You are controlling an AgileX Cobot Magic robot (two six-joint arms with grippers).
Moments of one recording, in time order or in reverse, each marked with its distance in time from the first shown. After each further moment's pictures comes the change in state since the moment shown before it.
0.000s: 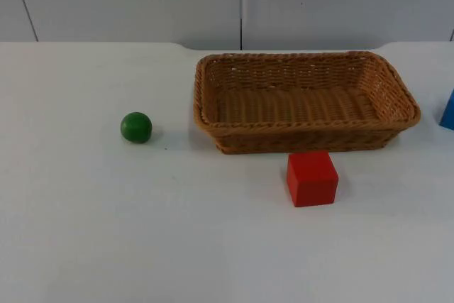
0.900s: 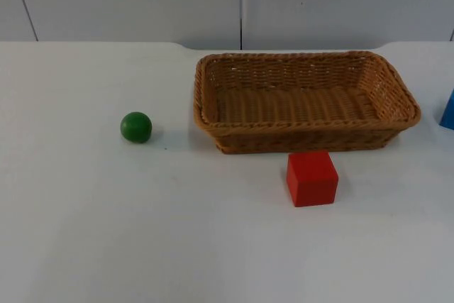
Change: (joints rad) right arm 0.000 0.619 -0.181 0.000 -0.251 -0.002; left arm 0.000 0.570 -0.063 -0.079 -0.155 0.000
